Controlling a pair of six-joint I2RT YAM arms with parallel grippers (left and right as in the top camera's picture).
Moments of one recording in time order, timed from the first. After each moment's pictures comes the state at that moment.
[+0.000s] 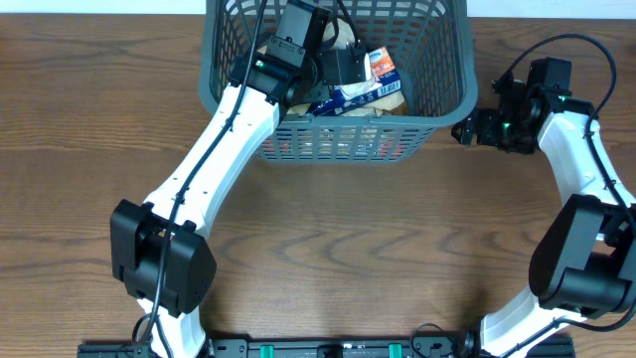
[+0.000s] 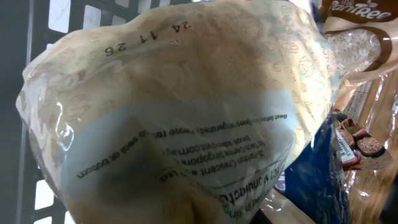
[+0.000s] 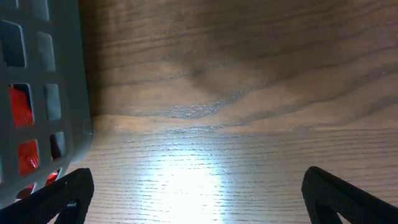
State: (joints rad) left arm -0.47 1.94 1.83 -0.70 0.02 1.04; right arm -0.21 1.85 1.36 -0.75 -0.23 -0.05
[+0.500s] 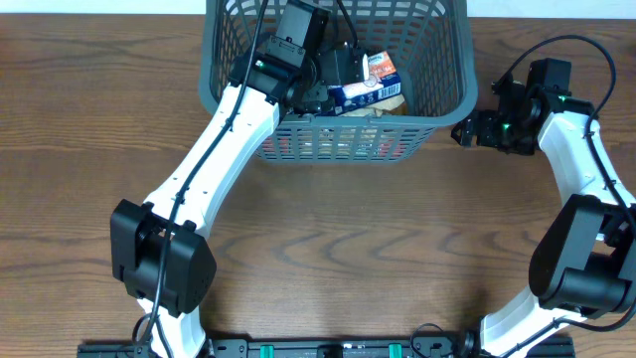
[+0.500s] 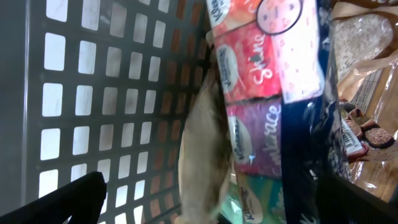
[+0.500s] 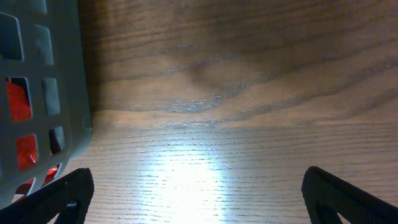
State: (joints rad) left arm -0.47 1.94 1.83 -0.70 -0.02 1.05; right arm -0.21 1.85 1.36 -0.77 -0.23 -0.05
